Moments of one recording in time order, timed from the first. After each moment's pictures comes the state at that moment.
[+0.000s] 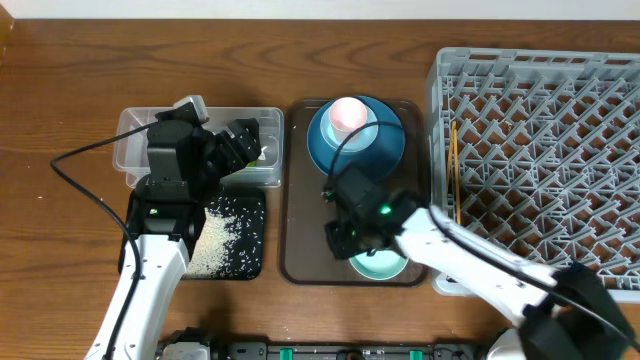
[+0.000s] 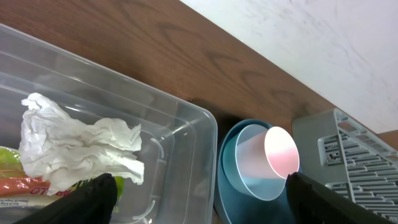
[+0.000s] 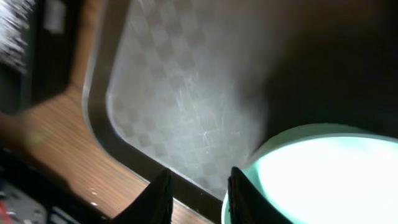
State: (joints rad) left arm -0.04 1.19 0.77 -0.13 0.25 -0.59; right arm 0.83 1.64 1.04 -0.70 -0.21 0.49
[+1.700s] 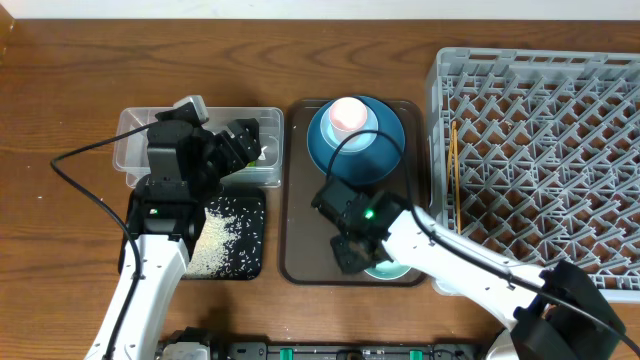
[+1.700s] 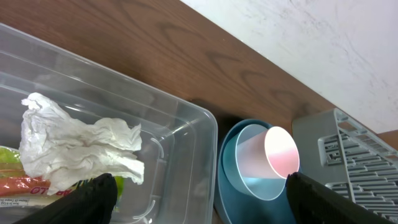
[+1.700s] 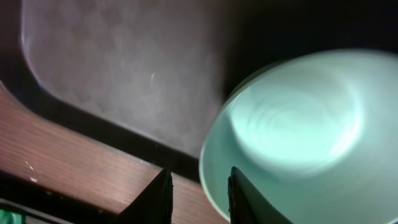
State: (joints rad) left arm -0.04 1.19 0.77 -0.13 0.25 -0.59; right arm 0.90 1.65 1.11 -0.96 -0.06 0.52
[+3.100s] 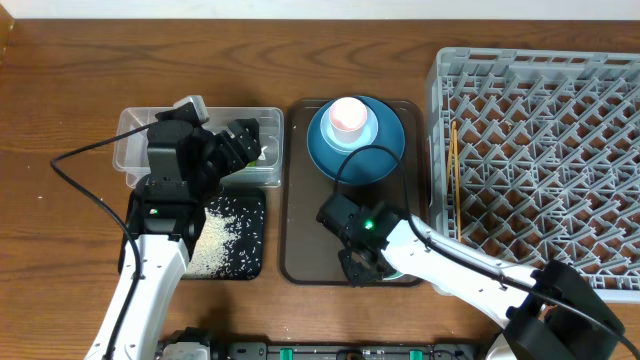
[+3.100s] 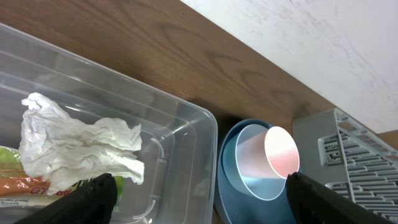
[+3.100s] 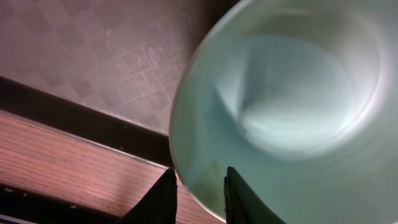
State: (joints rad) left arm -0.04 1.19 0.77 -0.13 0.25 -0.59; right arm 0.91 1.65 1.02 -0.95 -0.06 0.55
